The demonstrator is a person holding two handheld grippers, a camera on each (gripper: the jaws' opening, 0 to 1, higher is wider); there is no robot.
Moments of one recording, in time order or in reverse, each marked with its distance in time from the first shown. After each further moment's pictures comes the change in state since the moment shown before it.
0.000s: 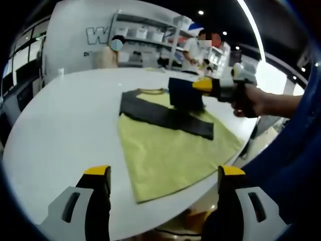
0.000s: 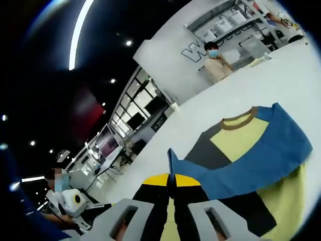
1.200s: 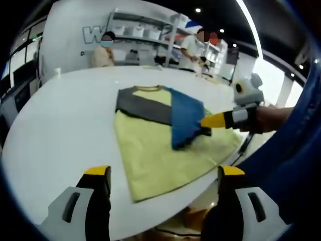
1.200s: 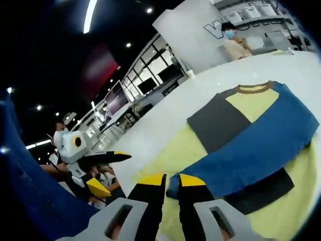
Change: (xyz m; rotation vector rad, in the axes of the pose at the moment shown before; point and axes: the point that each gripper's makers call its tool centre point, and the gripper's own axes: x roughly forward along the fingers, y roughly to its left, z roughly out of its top) left arm 0.005 -0.002 -0.008 0.015 0.019 -0.020; right arm -0.019 0.003 -0.106 -0.173 0.275 0.060
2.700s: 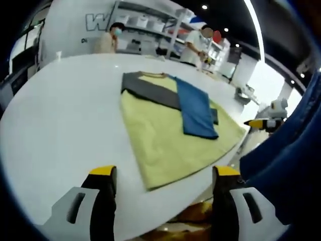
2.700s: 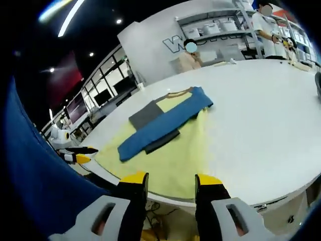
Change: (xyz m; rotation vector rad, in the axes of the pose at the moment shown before) left arm 0.007 0.021 -0.024 -0.081 0.055 -0.049; right arm -0.178 -0.085 -0.064 0.087 -0.132 -0.459
